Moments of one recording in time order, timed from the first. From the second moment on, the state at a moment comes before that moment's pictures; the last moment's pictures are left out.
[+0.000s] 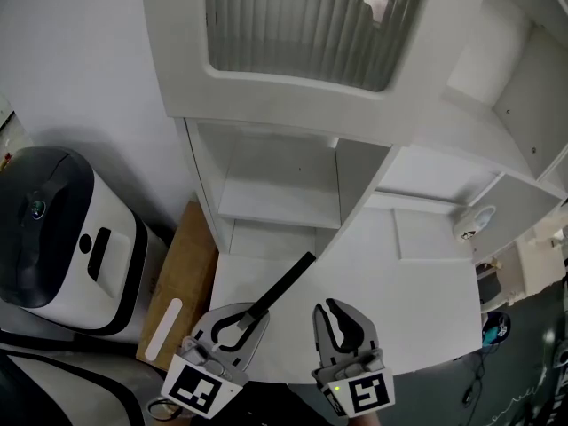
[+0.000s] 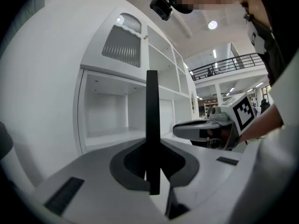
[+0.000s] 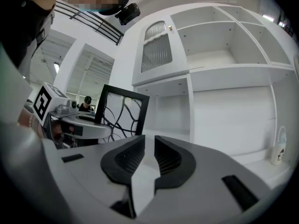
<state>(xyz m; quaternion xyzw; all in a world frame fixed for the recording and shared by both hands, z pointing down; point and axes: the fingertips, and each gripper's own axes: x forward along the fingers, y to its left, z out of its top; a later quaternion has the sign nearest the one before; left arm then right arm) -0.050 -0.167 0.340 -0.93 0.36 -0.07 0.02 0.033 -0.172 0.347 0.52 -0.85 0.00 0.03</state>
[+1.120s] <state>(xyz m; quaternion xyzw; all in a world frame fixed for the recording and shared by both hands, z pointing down) -0.043 -0.141 0.339 -0.97 0.25 -0.06 0.04 -0.002 -0.173 0.357 0.43 -0.90 0.04 0.01</state>
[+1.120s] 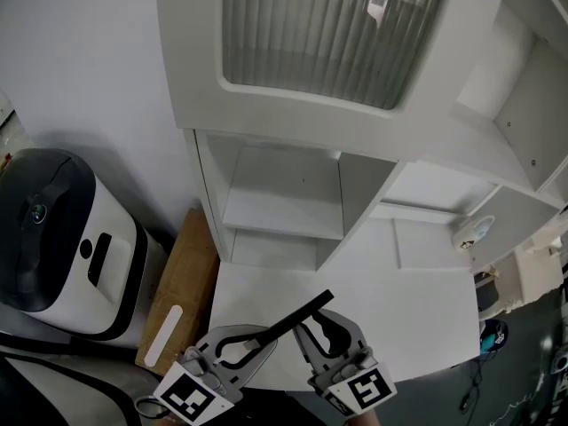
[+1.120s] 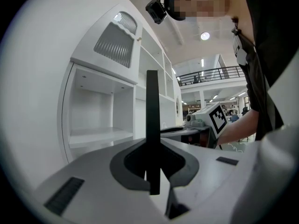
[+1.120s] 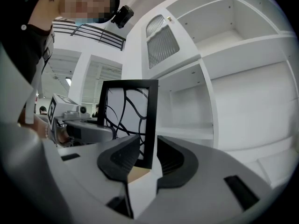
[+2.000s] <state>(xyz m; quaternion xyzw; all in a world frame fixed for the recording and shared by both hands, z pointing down) -0.036 -0.157 0.374 -0.94 0.32 -0.09 -0.02 0.013 -0.177 0.383 0.49 -0.87 0.08 0.05</state>
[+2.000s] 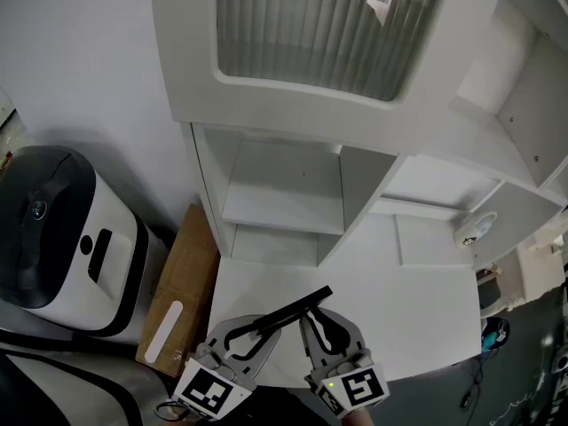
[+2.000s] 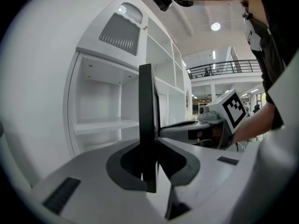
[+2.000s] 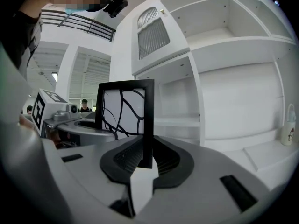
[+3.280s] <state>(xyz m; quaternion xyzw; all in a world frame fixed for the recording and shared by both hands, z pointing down) -0.063 -0.177 0.430 -0.90 0.41 -0.15 -0.07 0.021 -0.186 0.440 0.55 -0.81 0.14 0.10</state>
